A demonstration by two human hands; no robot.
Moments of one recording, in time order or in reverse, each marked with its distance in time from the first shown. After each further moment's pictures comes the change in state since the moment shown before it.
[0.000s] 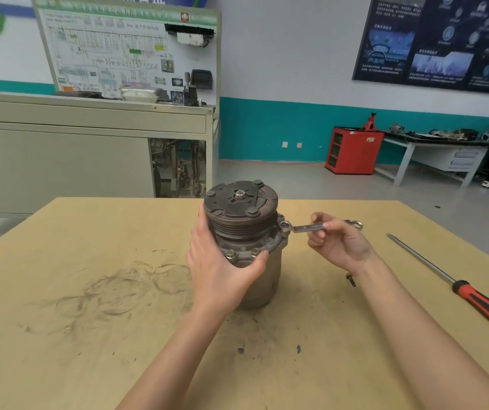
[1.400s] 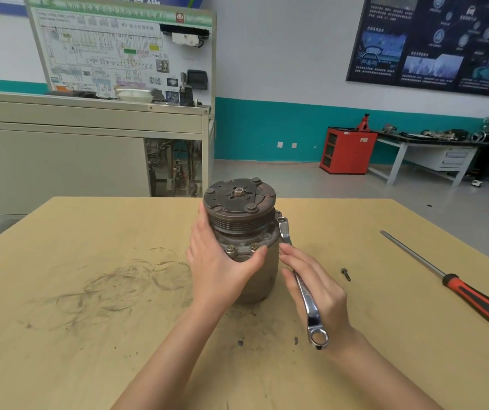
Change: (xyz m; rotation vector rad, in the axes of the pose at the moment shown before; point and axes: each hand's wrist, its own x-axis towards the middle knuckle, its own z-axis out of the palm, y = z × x) left_hand 0.000 -0.007 0.003 0.030 -0.003 0.015; right_hand -0.073 0.079 0.082 -1.462 0.414 -1.219
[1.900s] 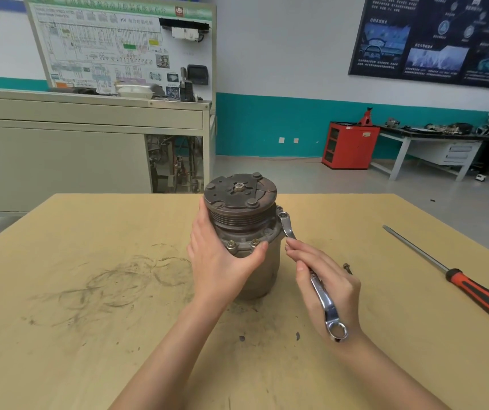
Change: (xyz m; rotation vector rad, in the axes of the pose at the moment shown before) left_hand 0.000 0.003 -0.001 0.002 -0.006 -0.009; right_hand 0.004 -0.009 -0.010 0.189 0.021 0.307
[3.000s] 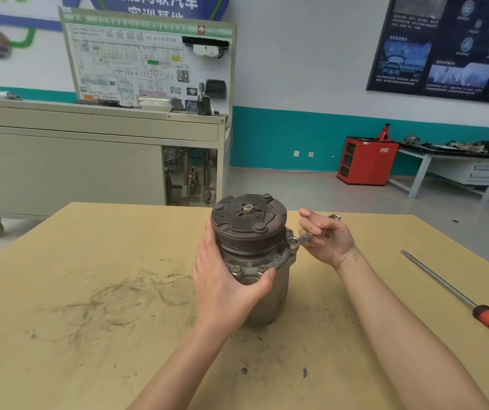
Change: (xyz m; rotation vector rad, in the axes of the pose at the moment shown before) left_hand 0.000 0.003 -0.001 -0.029 0.003 -0.013; right_hand 0.112 0.135 0.046 1.695 -0.686 1.007
